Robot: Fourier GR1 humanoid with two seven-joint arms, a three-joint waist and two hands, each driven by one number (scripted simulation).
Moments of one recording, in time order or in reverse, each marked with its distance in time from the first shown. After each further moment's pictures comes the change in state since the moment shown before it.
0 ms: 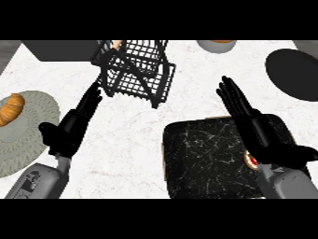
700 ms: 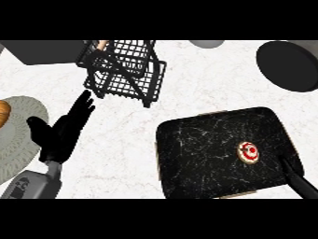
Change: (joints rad) left arm 0.061 0.009 0.053 -0.017 0.078 -0.019 0.118; right arm 0.479 0.082 -0.399 -0.099 0.060 -0.351 -0.467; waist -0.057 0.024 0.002
